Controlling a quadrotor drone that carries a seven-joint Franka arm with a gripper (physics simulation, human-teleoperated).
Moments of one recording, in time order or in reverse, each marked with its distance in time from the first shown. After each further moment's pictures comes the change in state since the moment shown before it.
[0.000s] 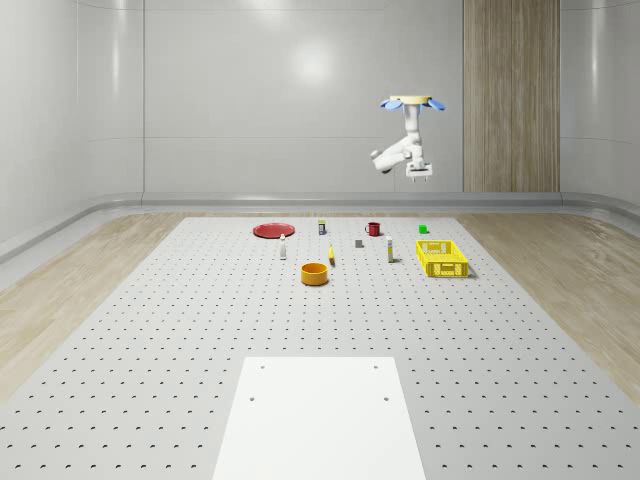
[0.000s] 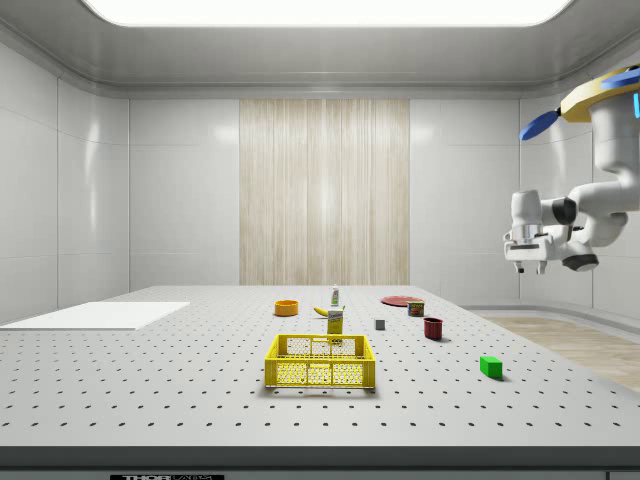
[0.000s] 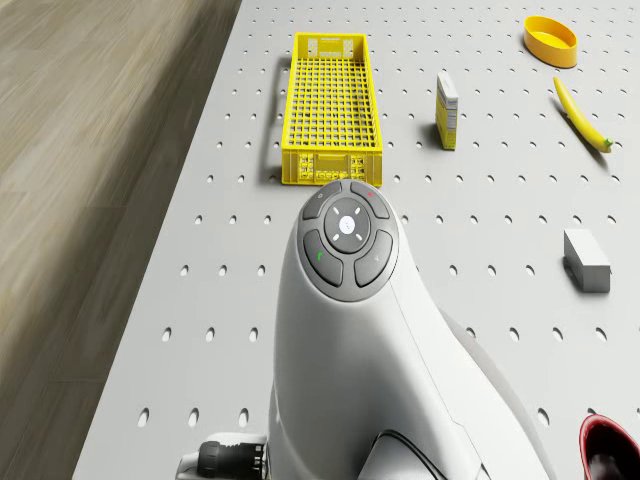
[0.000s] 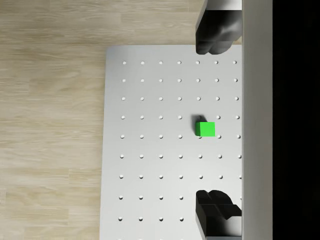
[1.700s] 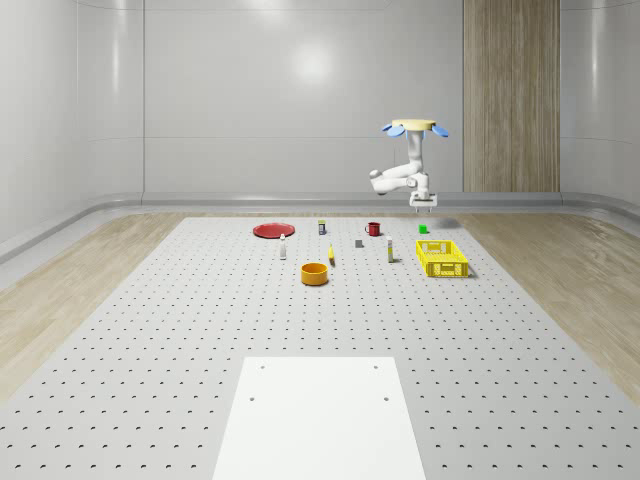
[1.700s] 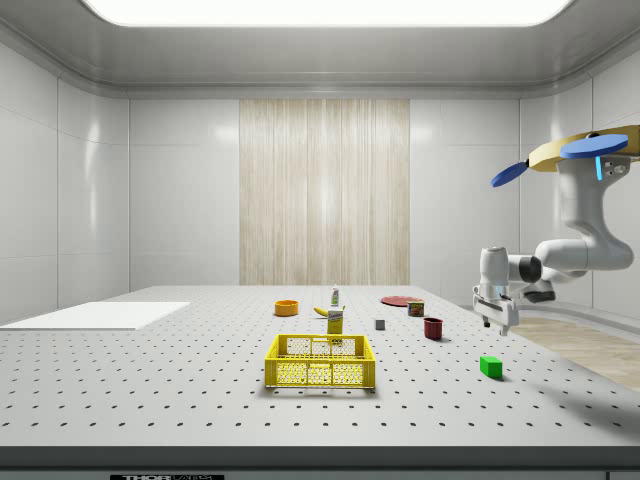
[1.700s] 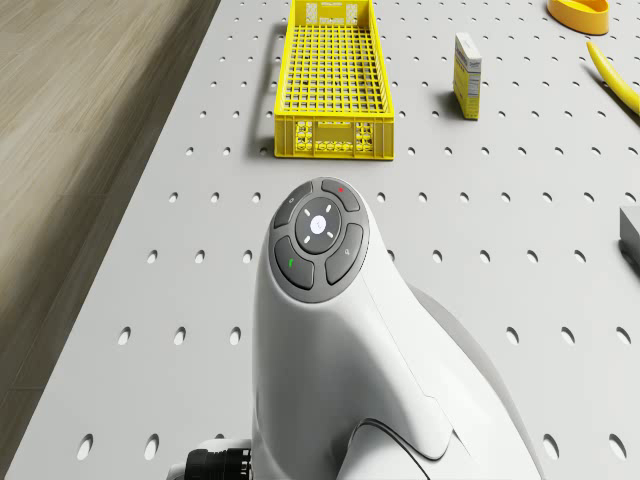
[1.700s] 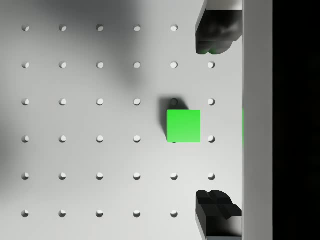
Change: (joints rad) arm -0.107 -0.182 0.077 0.008 0.072 0.127 0.088
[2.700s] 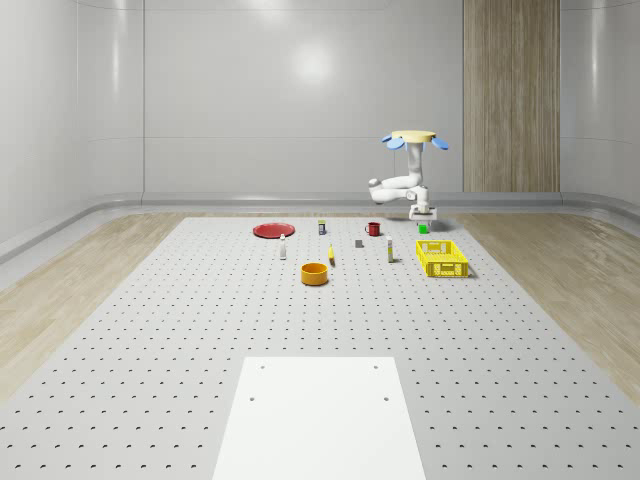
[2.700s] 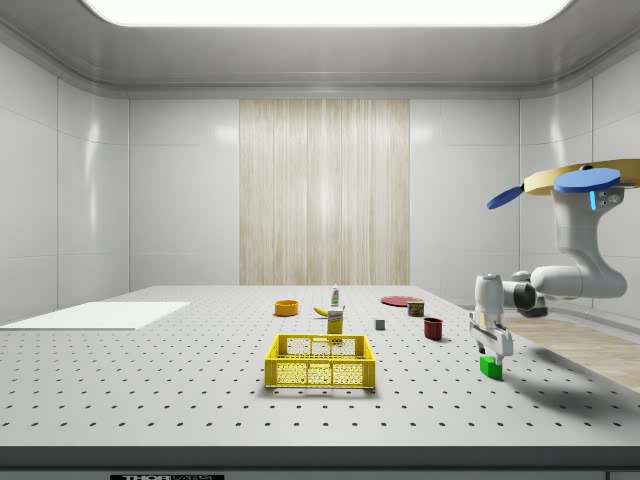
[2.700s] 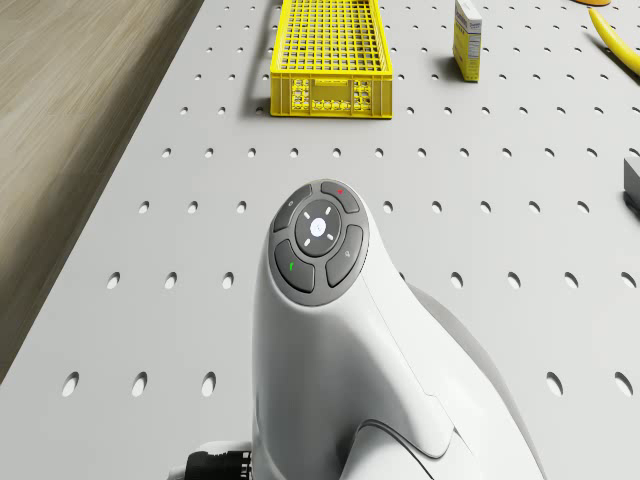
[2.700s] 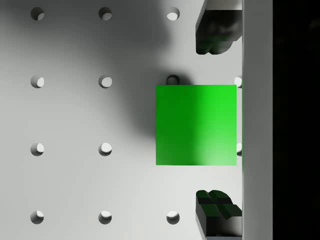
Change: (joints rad) arm -0.022 -0.087 0.003 0.008 0.024 0.086 0.020
